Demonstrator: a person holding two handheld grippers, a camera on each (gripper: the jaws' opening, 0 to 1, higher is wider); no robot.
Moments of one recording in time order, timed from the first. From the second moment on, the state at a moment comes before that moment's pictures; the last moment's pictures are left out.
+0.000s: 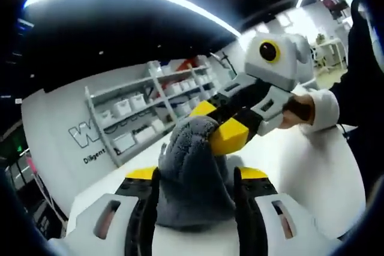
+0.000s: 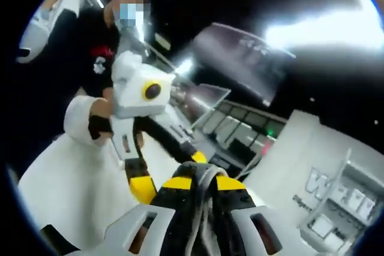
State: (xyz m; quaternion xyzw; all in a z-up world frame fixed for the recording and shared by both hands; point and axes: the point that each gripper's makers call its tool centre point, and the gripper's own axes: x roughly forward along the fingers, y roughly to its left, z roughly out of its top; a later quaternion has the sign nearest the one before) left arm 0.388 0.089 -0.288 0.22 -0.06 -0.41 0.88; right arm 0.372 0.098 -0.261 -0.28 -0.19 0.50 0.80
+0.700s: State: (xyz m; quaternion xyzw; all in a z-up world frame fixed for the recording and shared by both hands) left arm 0.392 0.108 -0.283 0.22 -0.07 -0.38 0.89; right arm 0.370 0.102 -0.259 -0.29 -0.20 0.49 0.80
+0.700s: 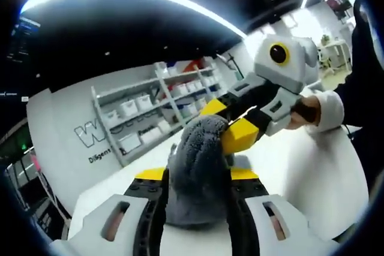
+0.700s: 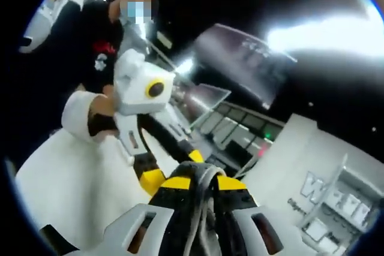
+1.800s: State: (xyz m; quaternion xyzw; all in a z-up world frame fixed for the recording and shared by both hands) left arm 0.417 0.146 -0.281 0.20 -0.05 -0.31 0.93; right arm 0.384 0.087 -0.280 -0.32 -0.16 0.48 0.80
